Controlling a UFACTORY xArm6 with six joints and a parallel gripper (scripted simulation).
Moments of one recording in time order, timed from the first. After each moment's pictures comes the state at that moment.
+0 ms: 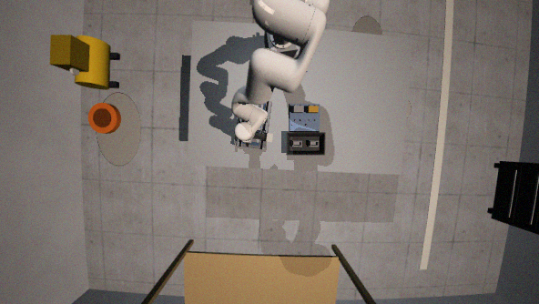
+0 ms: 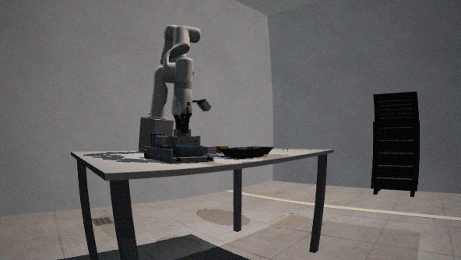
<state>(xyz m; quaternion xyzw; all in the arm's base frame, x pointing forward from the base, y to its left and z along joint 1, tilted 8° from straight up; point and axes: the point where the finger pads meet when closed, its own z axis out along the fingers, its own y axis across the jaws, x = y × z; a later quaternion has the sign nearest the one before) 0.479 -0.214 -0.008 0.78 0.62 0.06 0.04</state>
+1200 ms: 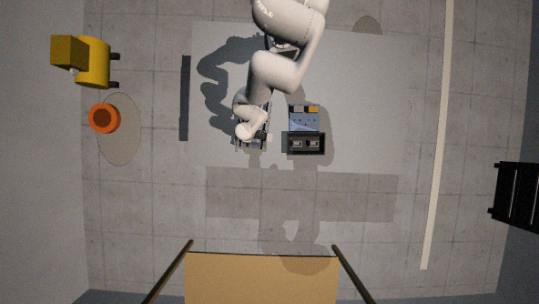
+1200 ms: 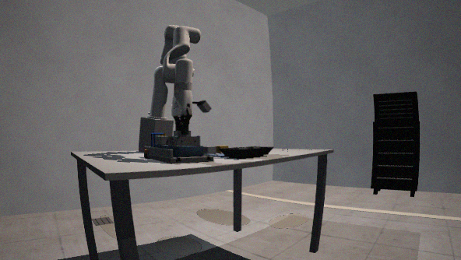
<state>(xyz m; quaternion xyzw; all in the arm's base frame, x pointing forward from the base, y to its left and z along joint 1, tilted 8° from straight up) 0.480 -0.213 -0.013 0.78 0.62 0.06 0.04</state>
